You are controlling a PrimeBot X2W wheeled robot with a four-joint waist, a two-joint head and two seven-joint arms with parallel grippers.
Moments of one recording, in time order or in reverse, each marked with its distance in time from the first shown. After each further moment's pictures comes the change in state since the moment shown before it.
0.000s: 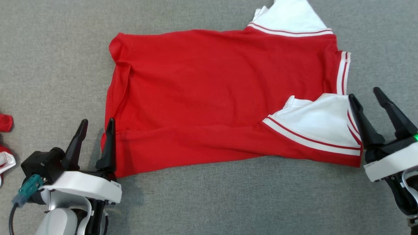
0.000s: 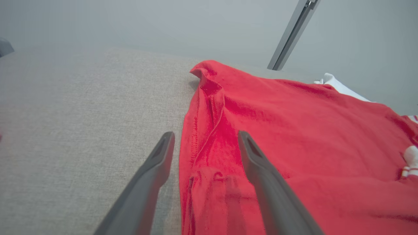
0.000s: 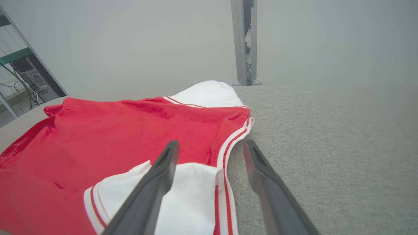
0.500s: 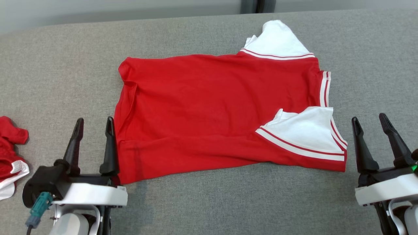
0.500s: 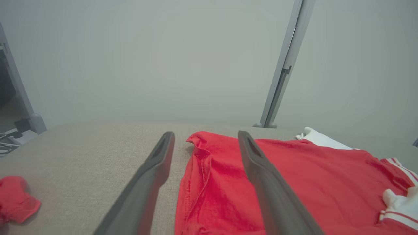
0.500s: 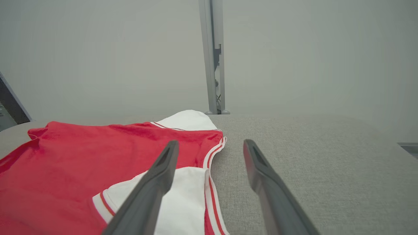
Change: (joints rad) left arm 0.009 -0.054 0.008 -0.005 0.116 0.054 -0.212; right arm 0.177 0.250 -0.243 -0.051 -0.320 0.000 -0.061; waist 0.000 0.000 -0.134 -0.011
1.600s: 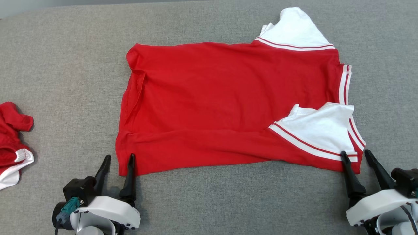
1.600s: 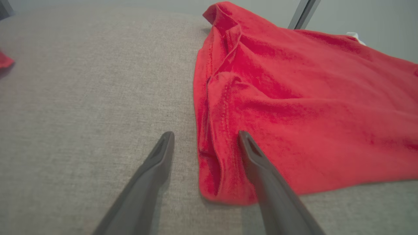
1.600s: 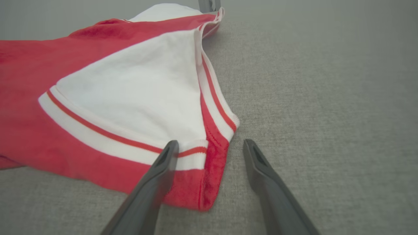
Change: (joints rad) left arm -0.014 -0.047 -0.064 0.352 -0.038 -0.095 -0.011; right arm 0.050 0.048 -0.006 0.202 0.001 0.000 0.059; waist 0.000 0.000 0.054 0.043
